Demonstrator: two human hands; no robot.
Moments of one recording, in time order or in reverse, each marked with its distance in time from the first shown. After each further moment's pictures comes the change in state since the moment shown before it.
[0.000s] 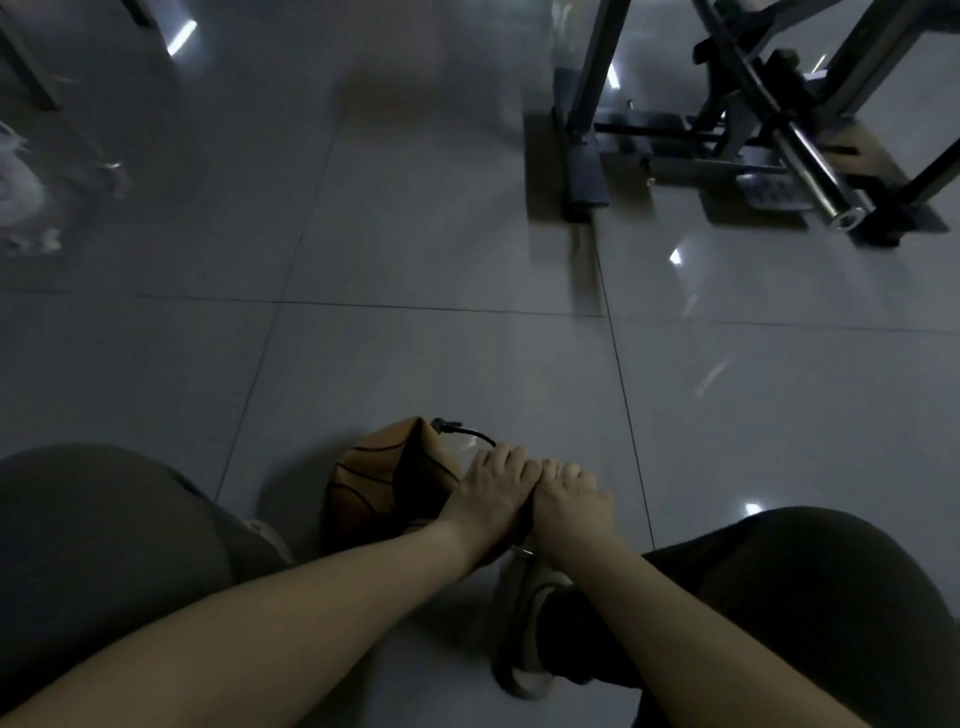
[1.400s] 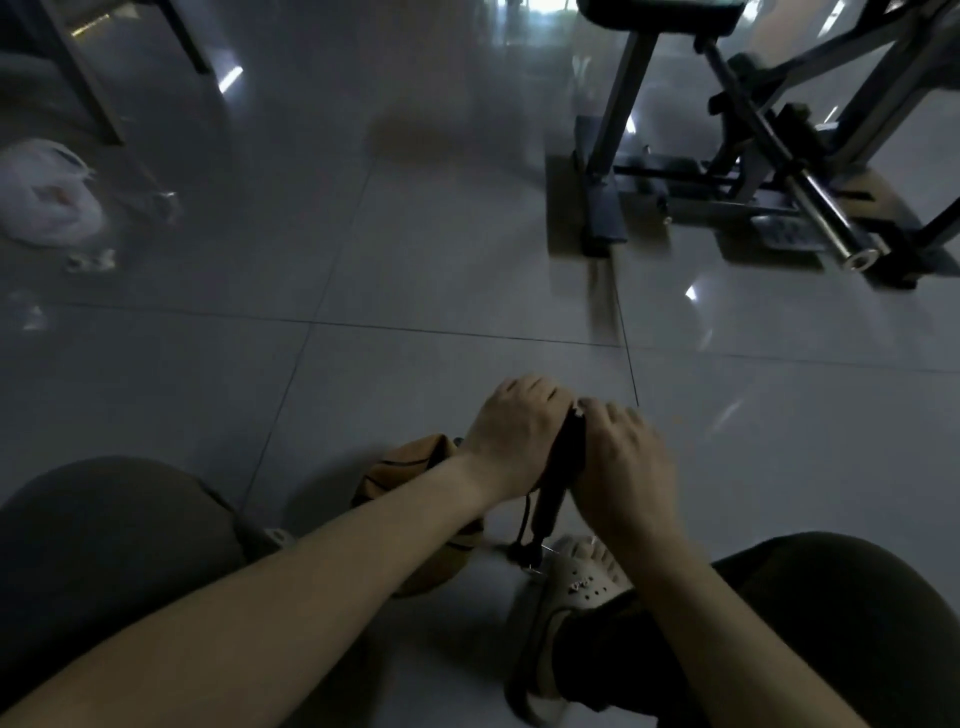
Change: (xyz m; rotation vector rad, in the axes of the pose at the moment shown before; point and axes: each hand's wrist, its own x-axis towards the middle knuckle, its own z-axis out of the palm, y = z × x) left_hand 0.028 -0.018 -0.122 -0.087 0.327 0.048; right_hand -0.022 0.000 -0.071 0.127 0.704 -0.102
